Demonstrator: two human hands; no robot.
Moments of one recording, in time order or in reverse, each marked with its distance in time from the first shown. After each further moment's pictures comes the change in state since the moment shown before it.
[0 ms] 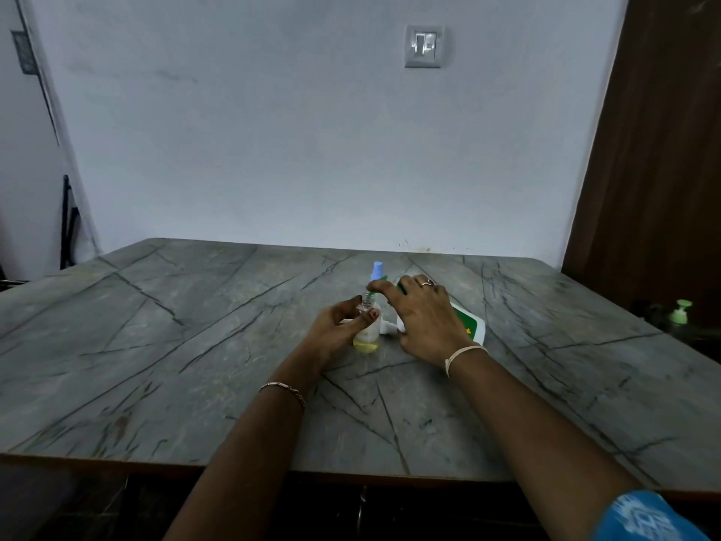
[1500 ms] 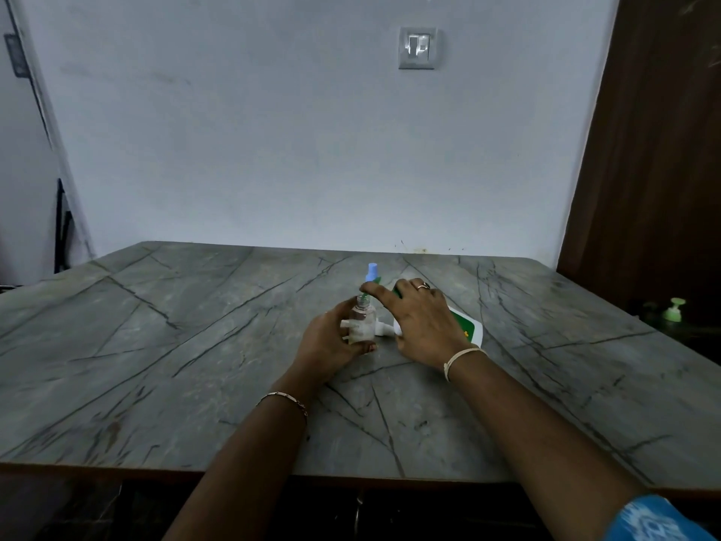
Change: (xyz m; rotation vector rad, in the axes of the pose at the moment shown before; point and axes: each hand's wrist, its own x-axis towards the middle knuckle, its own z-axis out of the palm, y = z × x) left_hand -0.008 -0.009 0.000 0.494 0.085 0.148; right_hand -0.003 0.000 0.001 -0.025 -0.013 -0.011
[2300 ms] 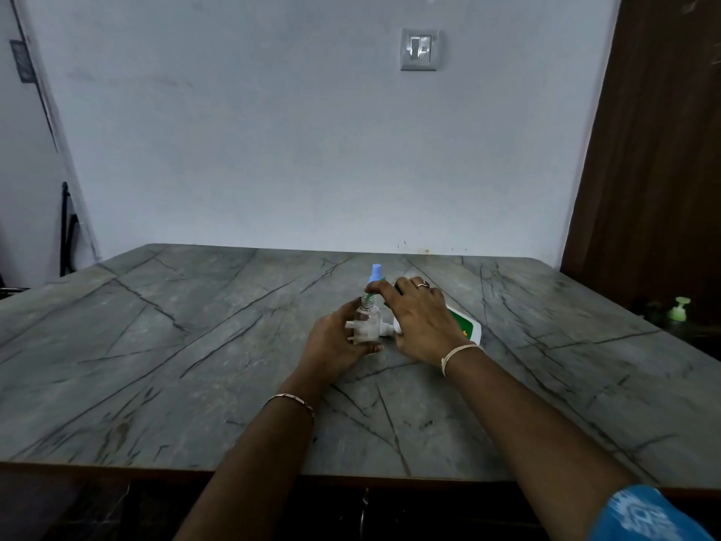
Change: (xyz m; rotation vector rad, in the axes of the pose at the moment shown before) left_hand -0.001 0.001 0.000 0.029 0.013 0.004; right_hand 0.006 -0.005 0.001 0.044 -0.007 0.032
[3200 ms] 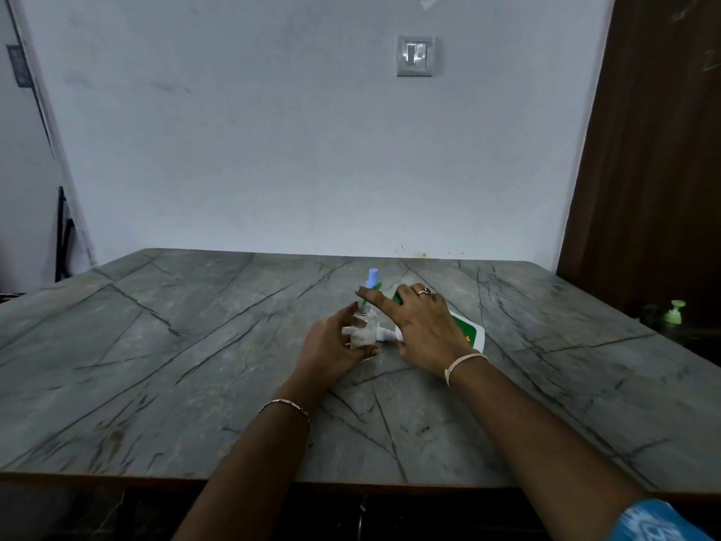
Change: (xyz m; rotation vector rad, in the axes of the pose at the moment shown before) left_hand 0.002 -0.002 0.001 0.005 0.020 -0.012; right_hand -0.008 0.004 -0.004 -0.071 0.006 -0.045
